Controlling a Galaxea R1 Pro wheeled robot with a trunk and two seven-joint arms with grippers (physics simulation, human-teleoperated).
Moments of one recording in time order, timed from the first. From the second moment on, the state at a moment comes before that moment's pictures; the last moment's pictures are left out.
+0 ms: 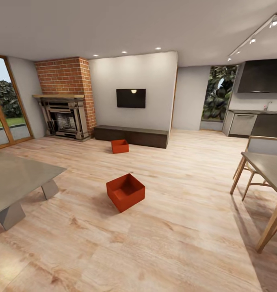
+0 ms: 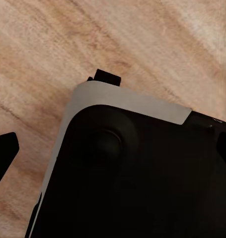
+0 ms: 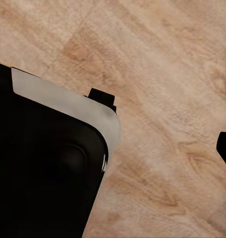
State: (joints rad) left arm 0.00 0.03 0.03 -0.22 0.32 0.03 0.01; right arm -0.13 -0.08 0.07 0.03 0.27 -0.18 0.07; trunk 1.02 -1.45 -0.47
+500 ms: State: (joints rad) left arm 0.00 0.02 0.03 -0.22 0.32 0.03 0.01; right arm -0.13 -0.09 0.07 0.03 0.28 -0.18 0.06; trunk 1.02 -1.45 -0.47
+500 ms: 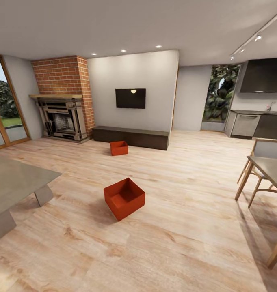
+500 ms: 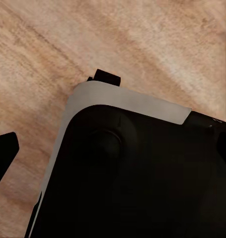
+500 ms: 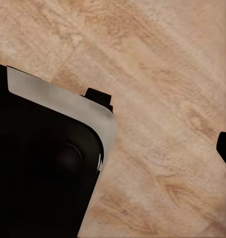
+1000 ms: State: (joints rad) left arm 0.00 0.03 0.03 -0.22 0.32 0.03 0.01; right arm -0.13 -0.08 0.06 0.03 0.27 -0.18 0.06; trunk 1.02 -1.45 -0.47
